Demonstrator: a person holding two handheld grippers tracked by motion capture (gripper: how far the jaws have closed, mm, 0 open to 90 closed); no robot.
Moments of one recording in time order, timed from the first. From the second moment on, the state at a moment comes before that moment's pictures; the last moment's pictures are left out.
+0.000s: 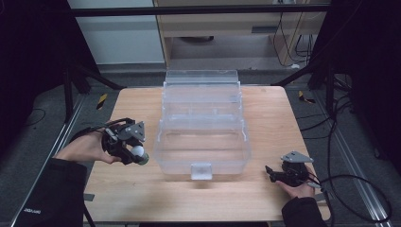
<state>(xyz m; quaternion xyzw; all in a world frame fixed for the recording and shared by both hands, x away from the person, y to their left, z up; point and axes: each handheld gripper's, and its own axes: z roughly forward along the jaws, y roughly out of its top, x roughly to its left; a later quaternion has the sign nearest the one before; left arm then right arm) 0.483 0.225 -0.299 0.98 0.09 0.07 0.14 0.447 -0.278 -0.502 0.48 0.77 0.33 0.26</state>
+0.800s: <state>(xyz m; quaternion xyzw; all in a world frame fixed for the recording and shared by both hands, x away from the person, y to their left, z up) 0.514 0.190 -0.300 0.98 0.08 0.07 0.15 0.448 -0.277 -0.503 0.47 0.77 0.33 0.26</state>
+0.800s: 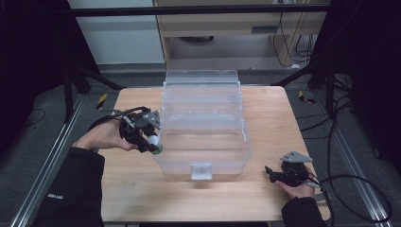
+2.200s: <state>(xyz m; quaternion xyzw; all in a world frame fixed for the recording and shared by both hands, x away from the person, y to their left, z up) 0.535 0.173 -0.356 0.99 0.07 0.04 0.13 0.448 -0.275 -0.505 0.47 0.78 0.33 0.25</state>
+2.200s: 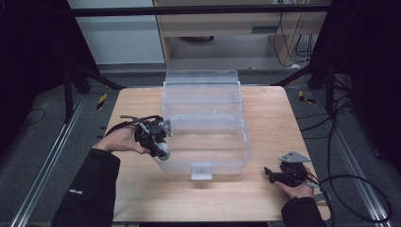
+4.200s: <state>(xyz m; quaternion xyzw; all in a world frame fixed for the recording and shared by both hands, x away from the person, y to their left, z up) 0.524 0.201 -0.360 0.97 0.12 0.09 0.21 0.447 -0.276 -0.504 0.47 0.78 0.33 0.26</state>
